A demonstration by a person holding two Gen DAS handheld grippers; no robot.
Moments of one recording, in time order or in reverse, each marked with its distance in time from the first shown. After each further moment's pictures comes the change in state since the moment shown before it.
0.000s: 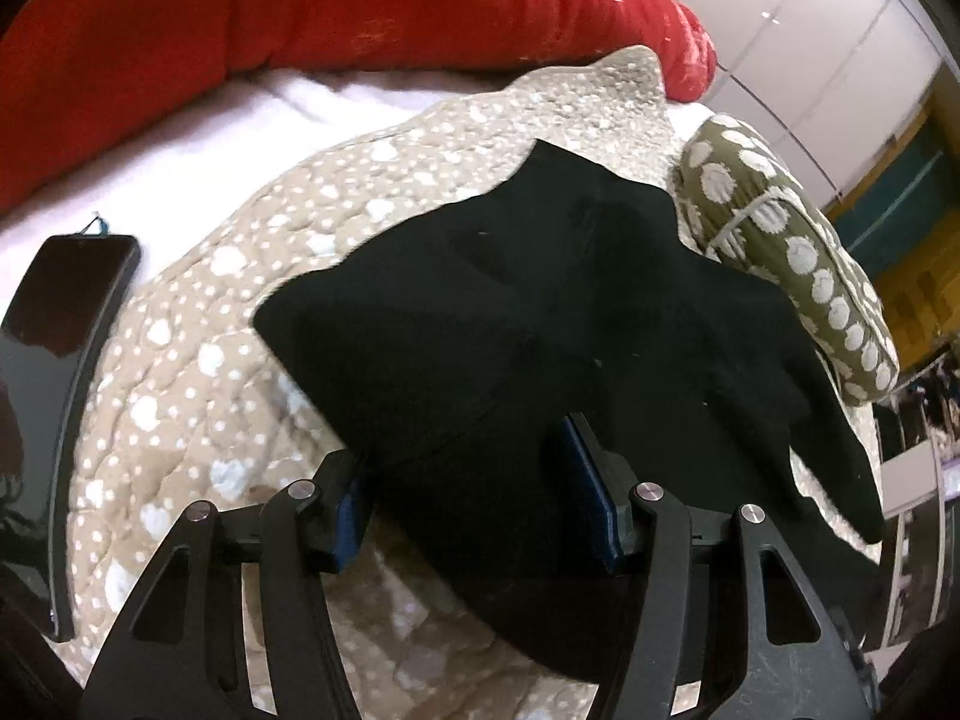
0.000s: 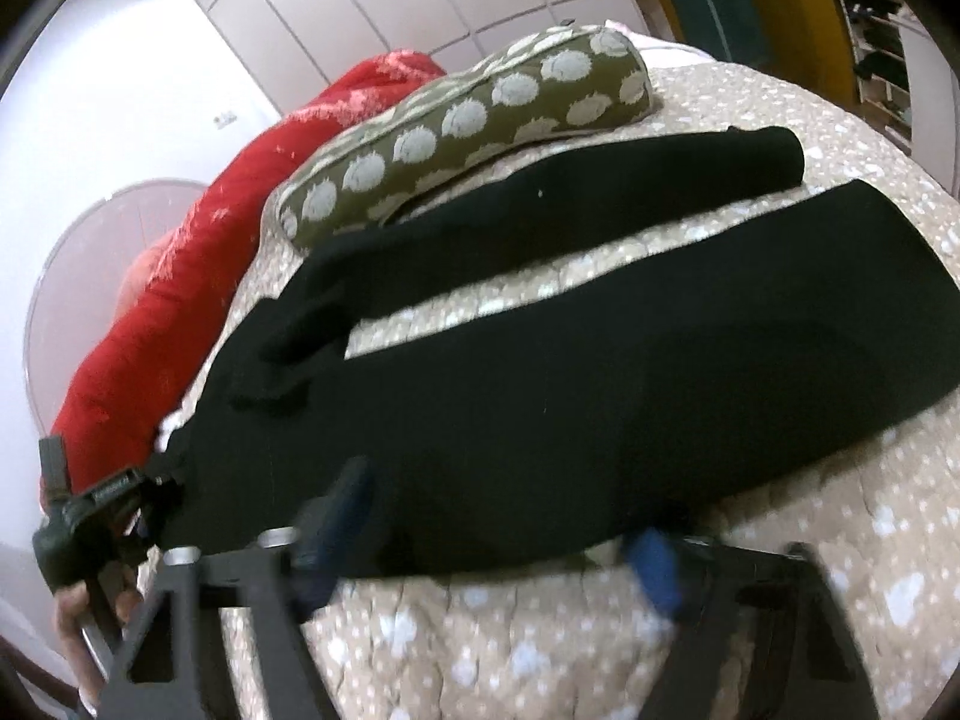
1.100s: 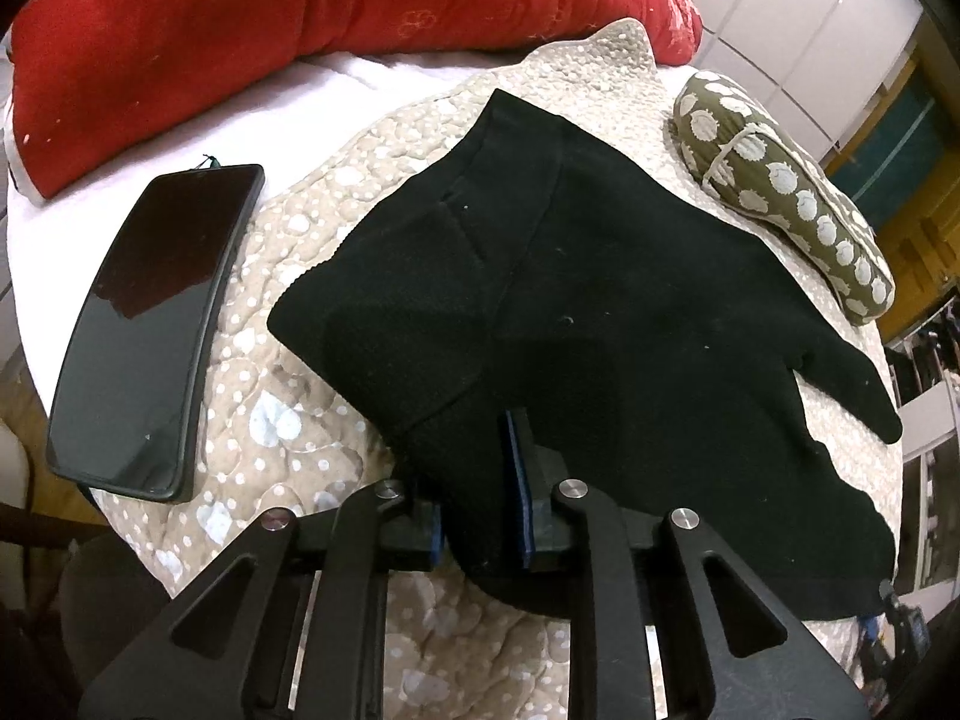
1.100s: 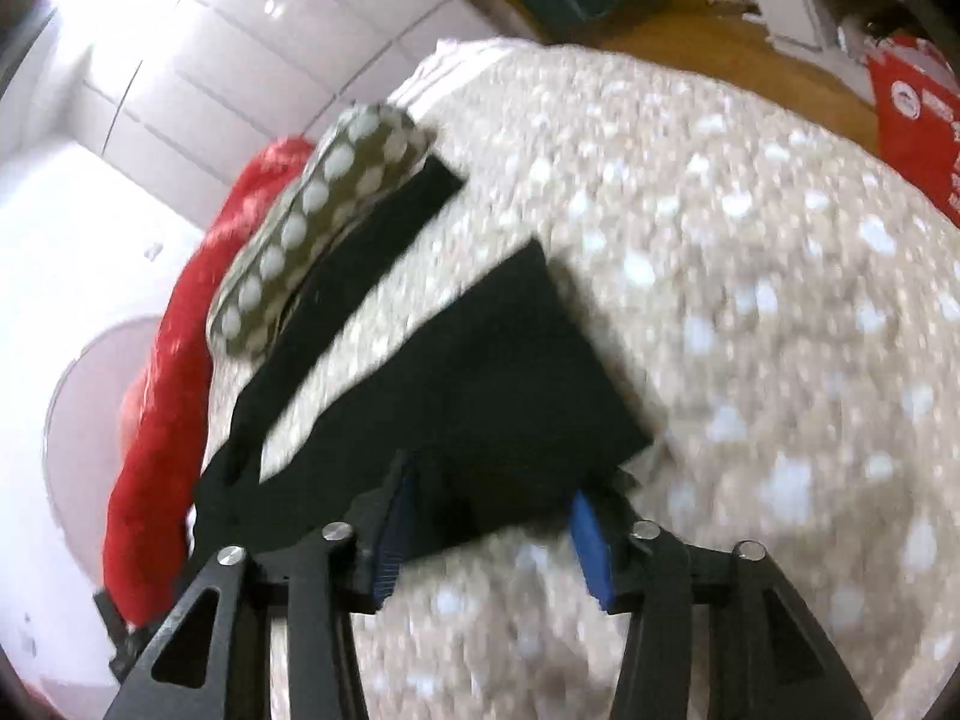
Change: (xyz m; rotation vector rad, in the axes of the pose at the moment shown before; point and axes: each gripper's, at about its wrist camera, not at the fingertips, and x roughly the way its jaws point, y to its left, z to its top) left arm -0.047 0.030 -0.046 0.082 0.047 0.050; right arm -0.111 -0.132 -0.036 0.351 -0.038 -0.057
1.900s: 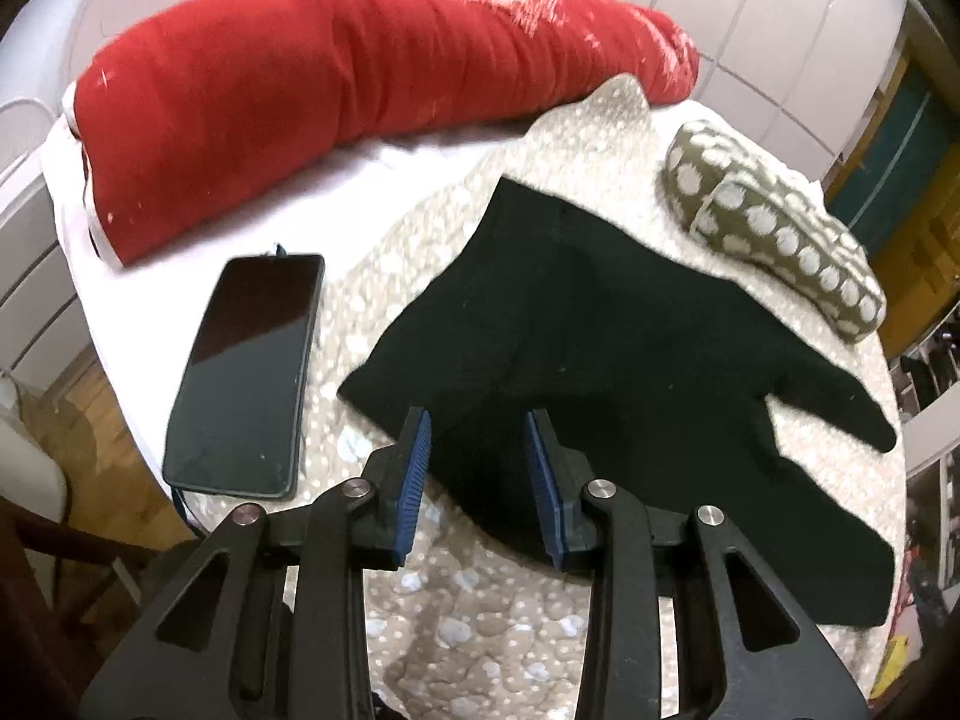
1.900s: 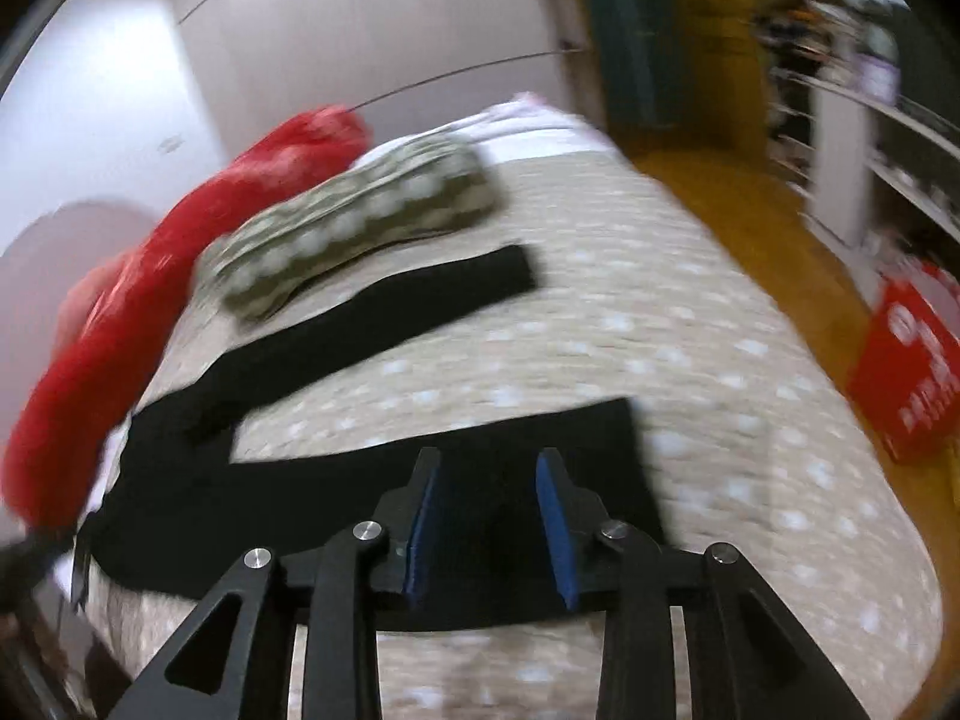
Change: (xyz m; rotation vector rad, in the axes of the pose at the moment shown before) left arm -0.066 -0.006 0.009 0.030 -0.115 0.060; right arm -0.025 0.097 0.011 -0.429 -0.089 -0.166
